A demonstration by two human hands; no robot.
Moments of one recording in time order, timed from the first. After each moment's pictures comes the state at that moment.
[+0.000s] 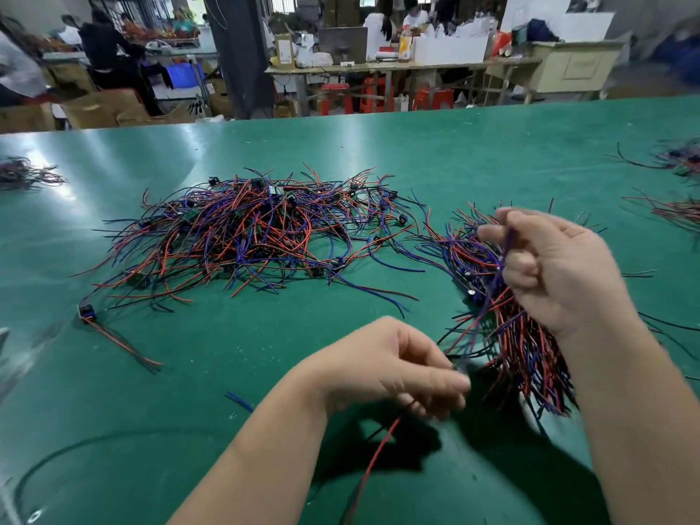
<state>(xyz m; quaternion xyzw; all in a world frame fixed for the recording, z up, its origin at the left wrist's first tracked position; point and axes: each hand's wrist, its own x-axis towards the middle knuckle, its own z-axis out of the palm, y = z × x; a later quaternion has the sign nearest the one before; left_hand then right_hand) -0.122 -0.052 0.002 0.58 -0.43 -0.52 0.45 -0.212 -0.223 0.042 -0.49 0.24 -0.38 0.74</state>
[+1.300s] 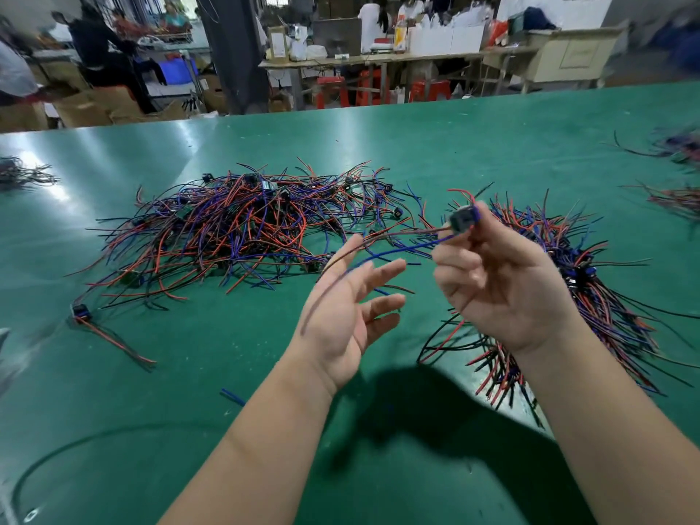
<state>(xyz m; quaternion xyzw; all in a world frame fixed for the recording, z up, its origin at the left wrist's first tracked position) -0.111 -0.066 0.006 0.48 -0.14 -0.40 0.77 -0.202 -0.191 0.035 -0.32 0.00 -0.17 0.93</state>
